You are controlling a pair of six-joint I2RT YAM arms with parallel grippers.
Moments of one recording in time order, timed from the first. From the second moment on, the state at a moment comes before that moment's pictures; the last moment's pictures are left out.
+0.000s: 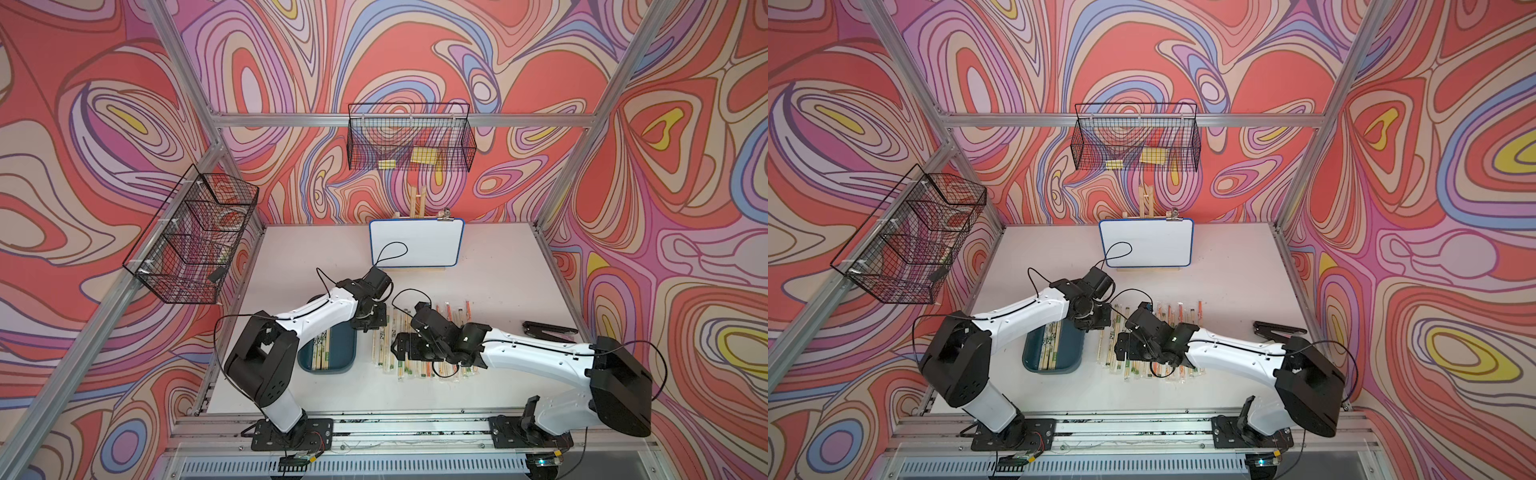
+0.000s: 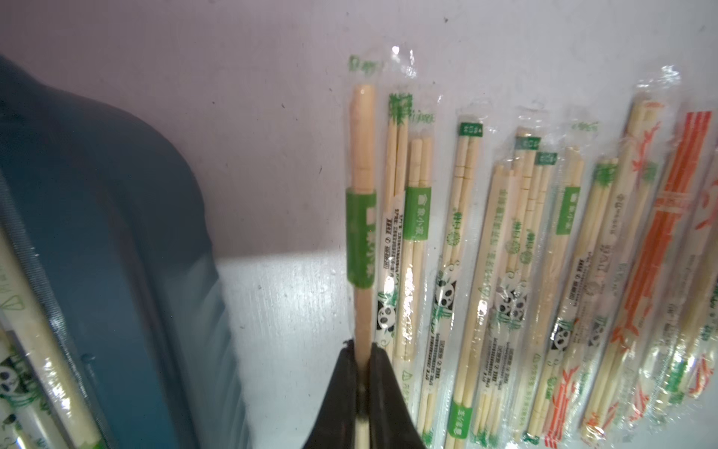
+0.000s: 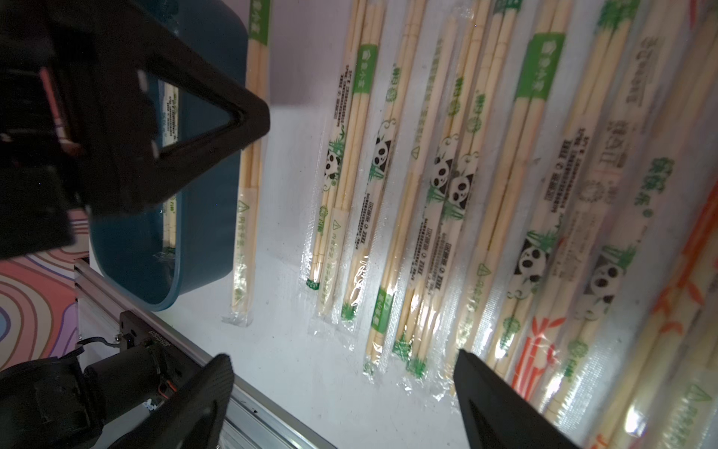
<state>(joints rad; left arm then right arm) -0.62 1.67 1.12 -0.75 0.01 -0.63 1.00 1.44 0.87 -0.37 -0.03 0.92</state>
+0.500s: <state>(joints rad) -0.62 1.77 1.12 -0.70 0.01 -0.61 1.00 1.44 0.87 -0.37 -0.03 0.93</state>
